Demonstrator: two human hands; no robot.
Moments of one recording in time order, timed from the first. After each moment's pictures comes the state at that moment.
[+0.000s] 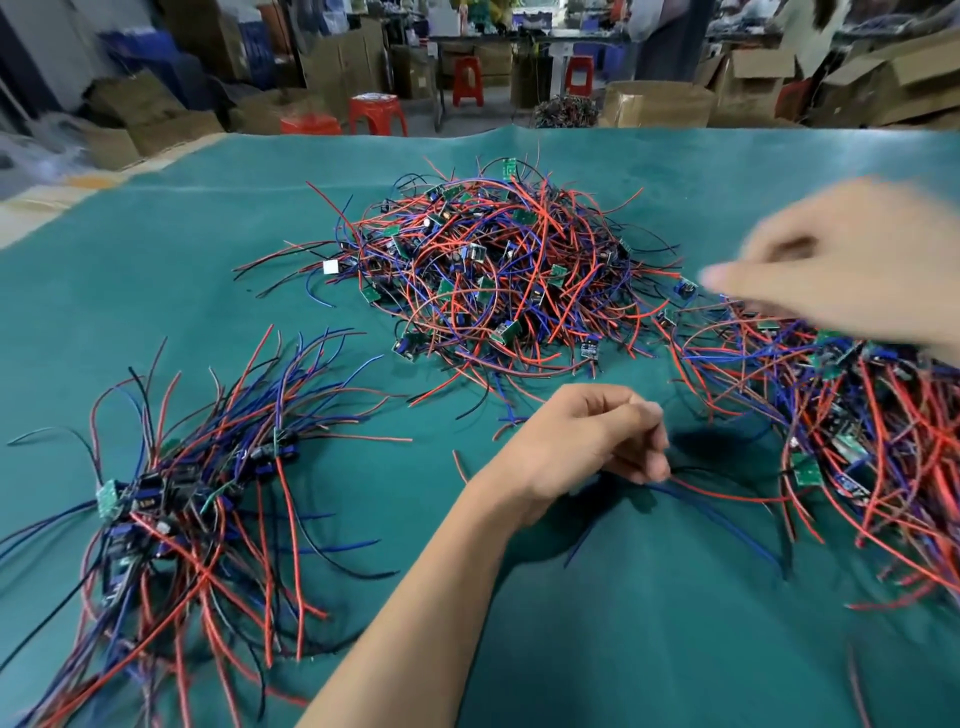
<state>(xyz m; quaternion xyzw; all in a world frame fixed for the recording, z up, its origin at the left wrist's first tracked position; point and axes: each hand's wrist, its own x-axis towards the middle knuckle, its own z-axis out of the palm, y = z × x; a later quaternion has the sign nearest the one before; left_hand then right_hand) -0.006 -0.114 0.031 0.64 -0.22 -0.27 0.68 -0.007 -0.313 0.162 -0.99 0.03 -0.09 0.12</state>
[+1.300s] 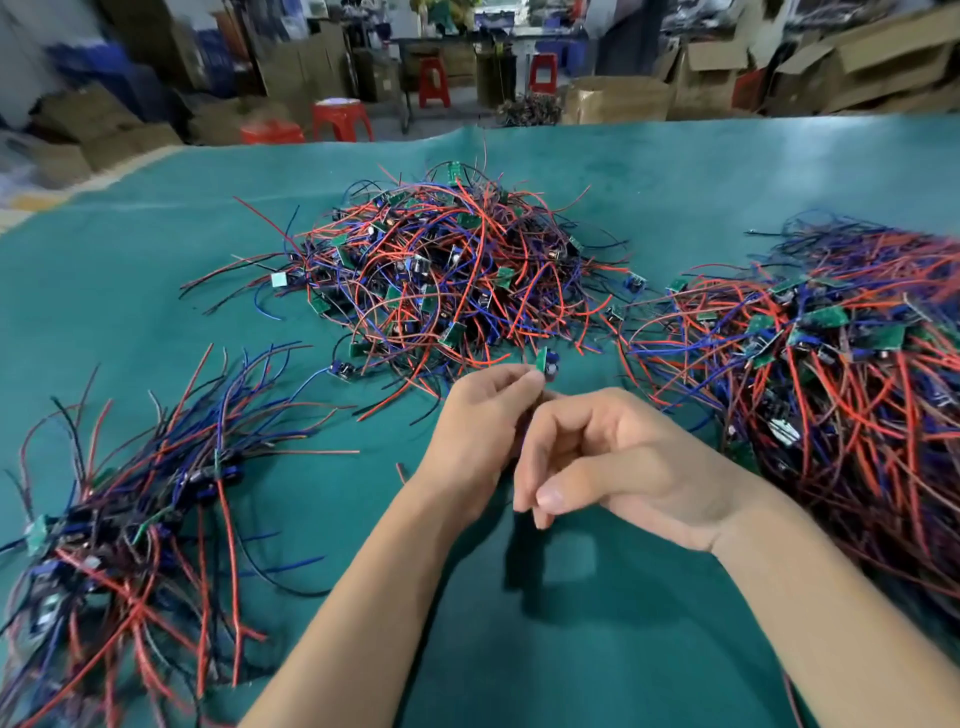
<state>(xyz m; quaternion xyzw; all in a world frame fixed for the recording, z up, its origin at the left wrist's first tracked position) 0.007 -0.113 0.018 0.64 -0.08 -0.14 0.75 -0.050 -0.256 0.044 -0.64 -0.20 0.20 0.71</state>
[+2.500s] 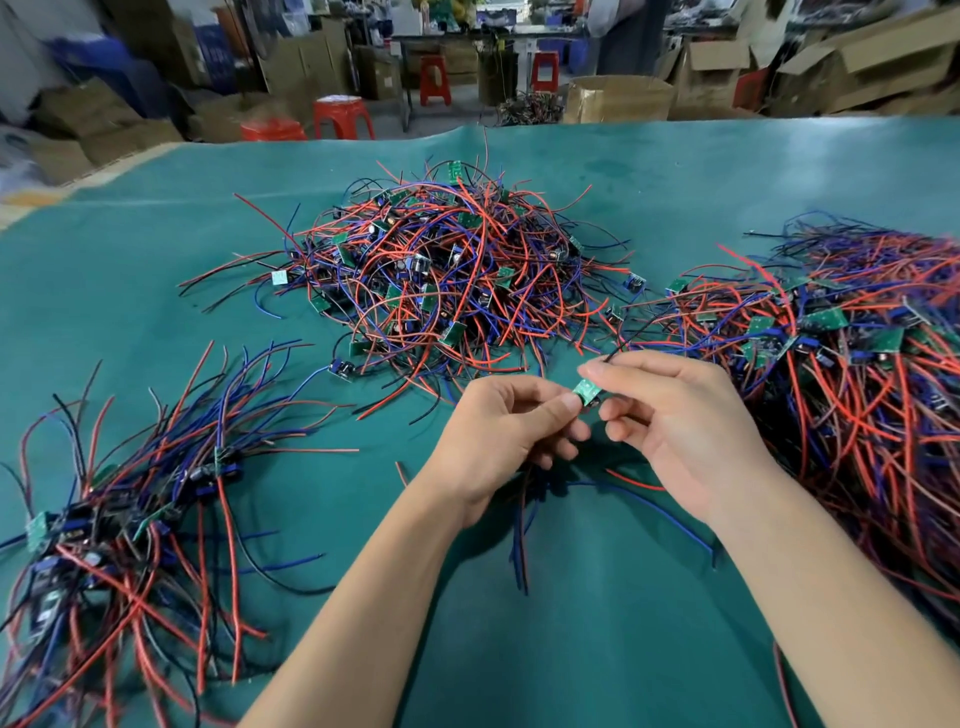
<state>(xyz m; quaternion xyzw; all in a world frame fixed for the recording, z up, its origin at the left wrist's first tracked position) 0.000 -0.110 0.022 0.65 -0.16 -0.20 0.72 -0.033 -0.268 0.042 -0.60 0.12 -0.07 0.79</state>
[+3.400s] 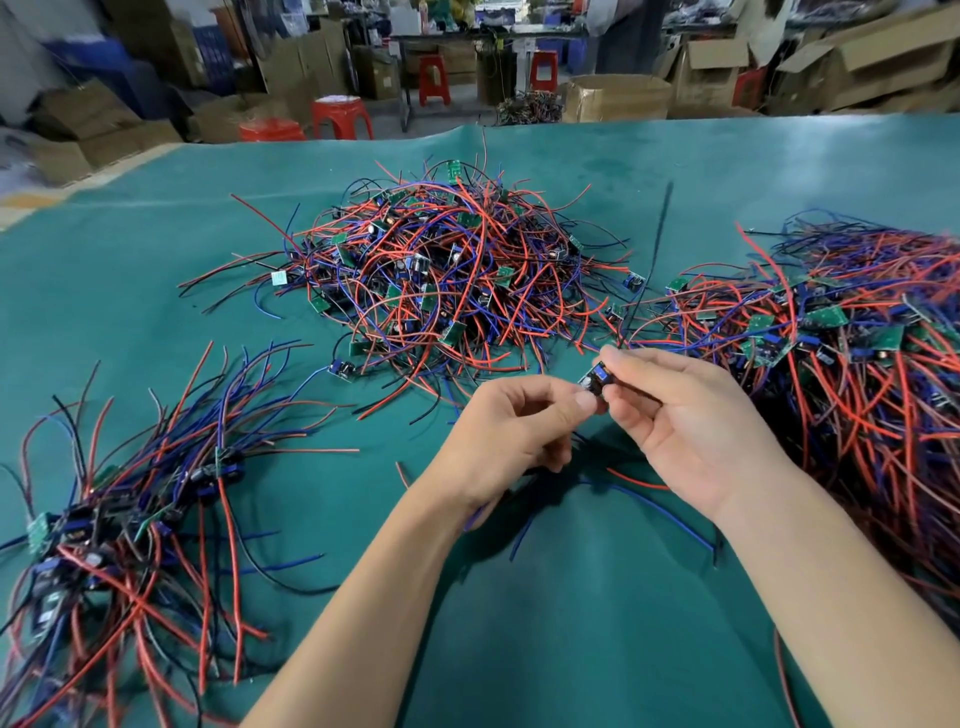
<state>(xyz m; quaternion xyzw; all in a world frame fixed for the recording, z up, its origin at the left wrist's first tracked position) -0.003 -0.112 0.021 0.63 -0.20 -0.20 0.72 -0.034 -0.270 0.045 -0.52 0.12 -0.05 0.84</state>
